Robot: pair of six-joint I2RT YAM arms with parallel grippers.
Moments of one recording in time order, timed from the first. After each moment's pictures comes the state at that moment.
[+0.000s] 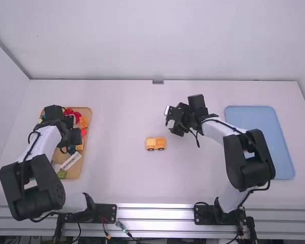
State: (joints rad) left arm 0.40 1.50 0.90 -0.66 0.00 0.16; right arm 0.28 1.80 0.99 -0.10 -0.41 -1.00
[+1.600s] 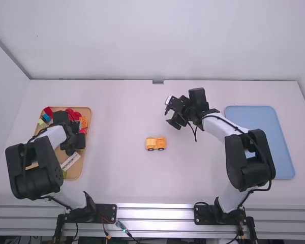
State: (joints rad) left arm 0.40 1.67 0.84 -0.50 0.00 0.20; right arm 0.27 1.80 1.07 -0.11 -0.43 -0.82
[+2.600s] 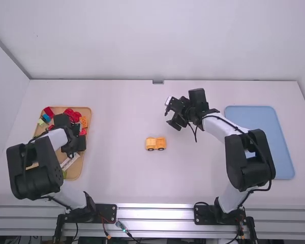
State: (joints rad) left arm 0.40 1.67 0.78 -0.42 -0.01 0.19; right arm 0.27 1.81 1.07 -0.13 -0.43 -0.82
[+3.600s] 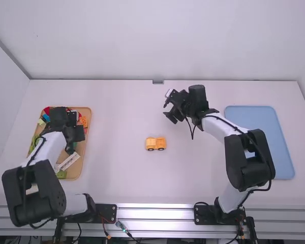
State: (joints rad) left arm 0.34 1.43 0.80 -0.41 0.01 0.13; right arm 0.29 1.81 1.07 0.06 -0.43 -0.64
